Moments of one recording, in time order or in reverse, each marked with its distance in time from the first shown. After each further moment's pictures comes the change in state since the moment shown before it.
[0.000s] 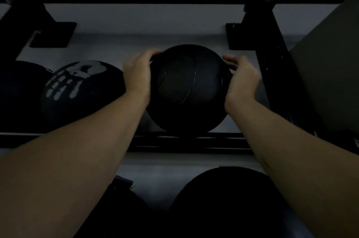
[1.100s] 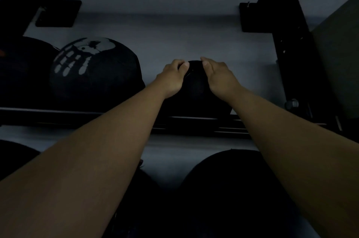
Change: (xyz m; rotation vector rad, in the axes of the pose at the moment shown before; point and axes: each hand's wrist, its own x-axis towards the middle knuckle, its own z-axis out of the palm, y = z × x) left_hand -0.008 -0.052 -0.008 0.977 -0.552 -0.024; right_hand 0.009 0.070 0.009 -1.028 -0.637 -0.159
